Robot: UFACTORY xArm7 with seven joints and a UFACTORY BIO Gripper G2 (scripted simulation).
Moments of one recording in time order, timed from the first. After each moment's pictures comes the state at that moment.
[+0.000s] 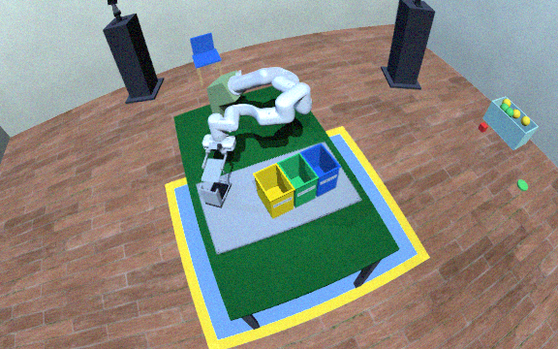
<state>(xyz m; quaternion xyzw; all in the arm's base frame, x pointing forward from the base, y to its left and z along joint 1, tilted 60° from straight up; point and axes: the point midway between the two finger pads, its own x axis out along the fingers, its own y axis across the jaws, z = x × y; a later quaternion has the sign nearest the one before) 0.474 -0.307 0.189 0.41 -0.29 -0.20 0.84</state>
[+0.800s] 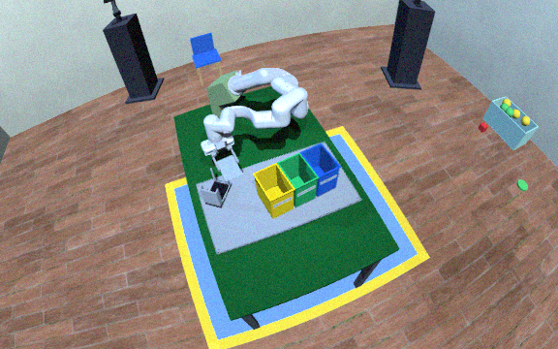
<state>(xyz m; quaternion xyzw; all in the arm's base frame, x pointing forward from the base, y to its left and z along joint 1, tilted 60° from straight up) 0.468 -0.255 0.235 0.30 -0.40 0.06 0.86</state>
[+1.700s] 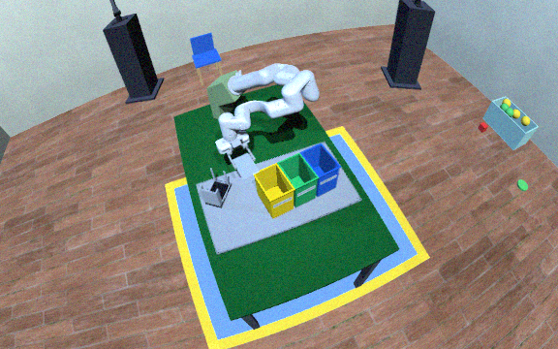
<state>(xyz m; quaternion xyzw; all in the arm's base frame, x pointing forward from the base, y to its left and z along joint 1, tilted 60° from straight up) 0.461 -0.196 0.287 0.30 -0.40 0.07 0.86</state>
